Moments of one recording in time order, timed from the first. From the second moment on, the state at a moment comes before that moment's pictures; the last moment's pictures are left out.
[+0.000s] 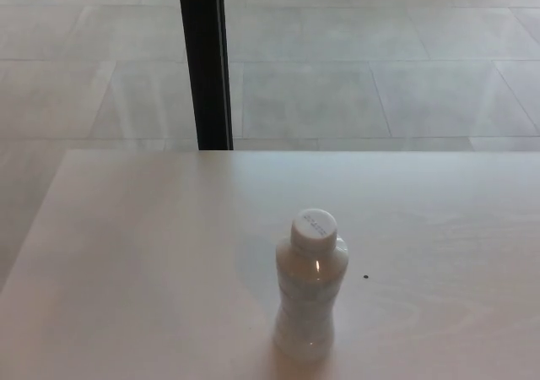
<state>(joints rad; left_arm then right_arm) 0.48 0.47 0.61 1.24 -0.18 -0.03 -0.27 0.32 -0.54 -0.47 1.12 0.06 -0.23 0.09</state>
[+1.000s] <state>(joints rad) 0.07 0.61 0.82 0.62 -0.38 -0.09 -0.41 -0.02 -0.66 -0.70 0.44 0.33 -0.15 0.24</state>
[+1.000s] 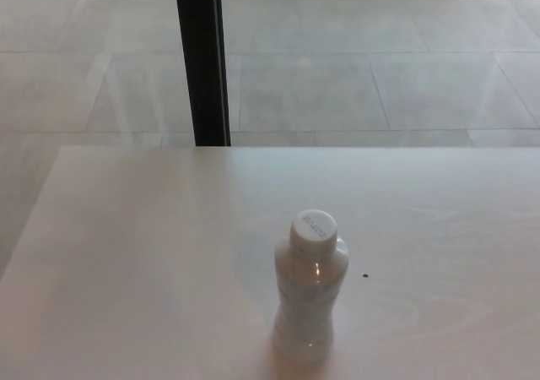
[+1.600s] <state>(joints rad) 0.01 0.35 0.47 -0.01 -0.40 -0.02 -0.36 -0.08 -0.45 -0.37 0.02 0.31 -0.08 0.24</state>
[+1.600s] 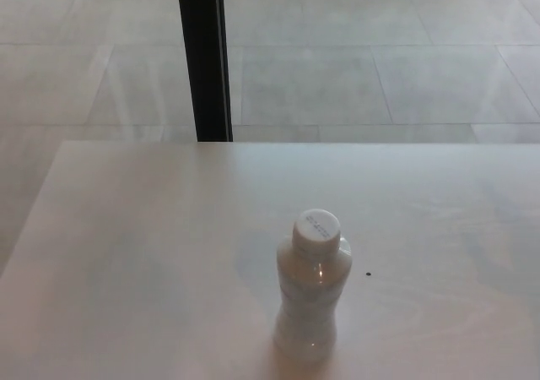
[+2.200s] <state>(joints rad) -0.05 0.18 -0.05 -0.21 -0.27 0.19 -0.21 -0.10 -0.35 -0.16 -0.19 0.28 0.11 0.18</state>
